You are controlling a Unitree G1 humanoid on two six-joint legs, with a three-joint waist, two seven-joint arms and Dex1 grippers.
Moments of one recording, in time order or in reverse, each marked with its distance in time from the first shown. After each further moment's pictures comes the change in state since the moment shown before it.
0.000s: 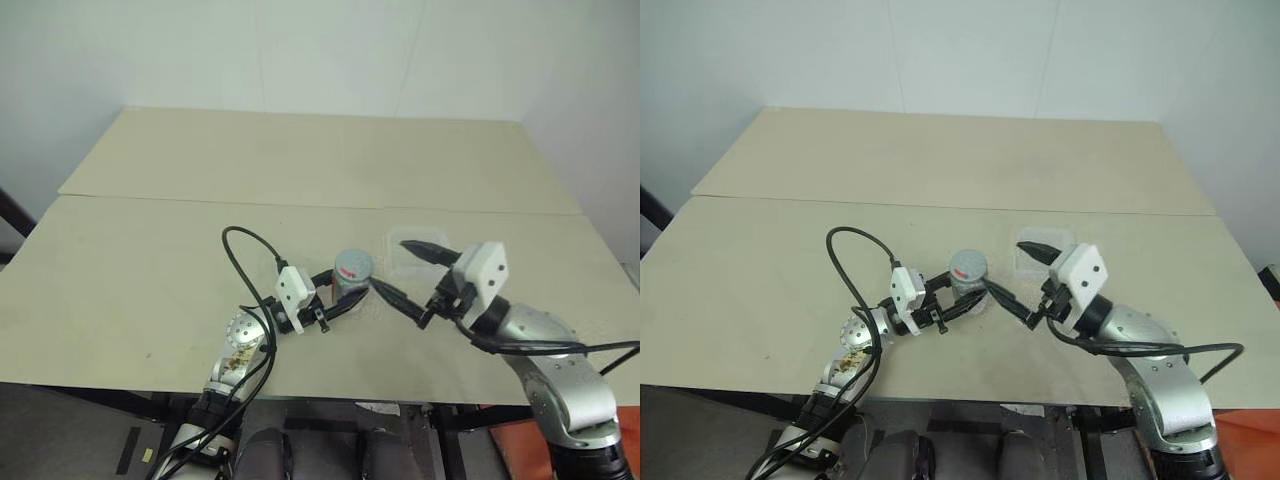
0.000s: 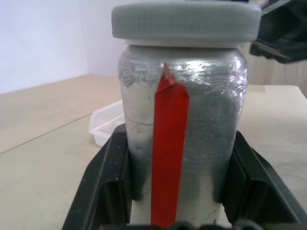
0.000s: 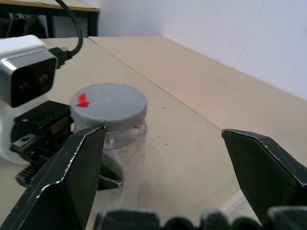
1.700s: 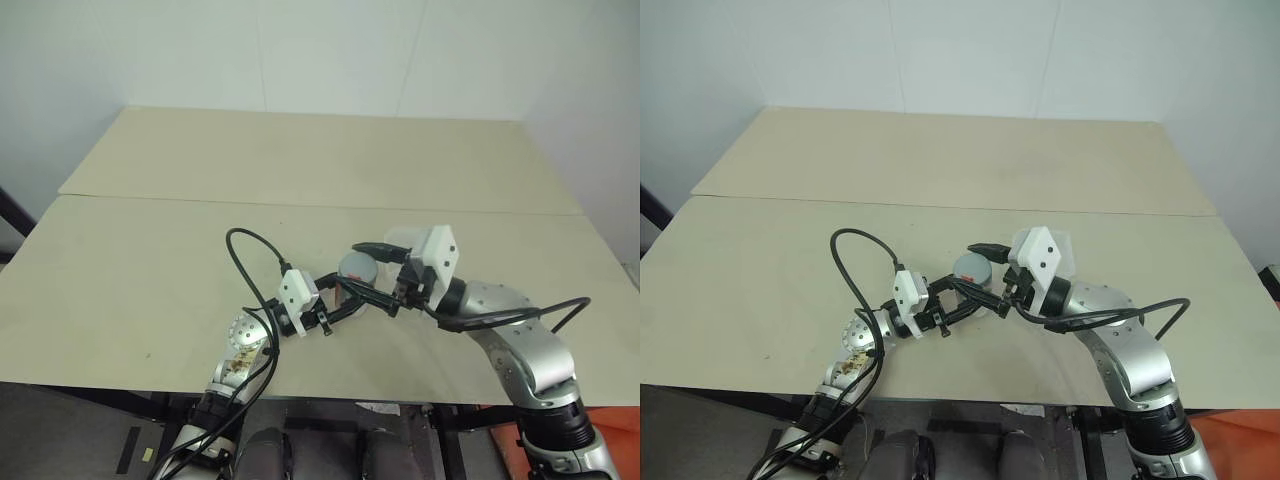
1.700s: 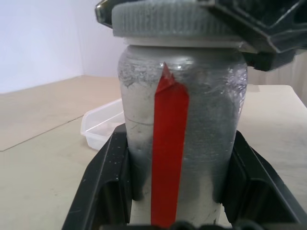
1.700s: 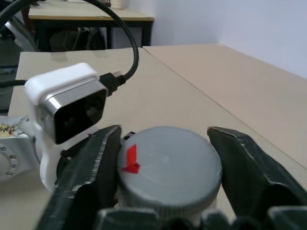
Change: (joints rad) left arm 0.006 -0.002 -0.010 0.000 0.002 -0.012 -0.004; right arm -0.204 0.053 0.162 0.116 0.017 0.062 0.102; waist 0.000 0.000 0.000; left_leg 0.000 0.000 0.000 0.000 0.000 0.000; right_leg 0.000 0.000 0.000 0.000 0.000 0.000
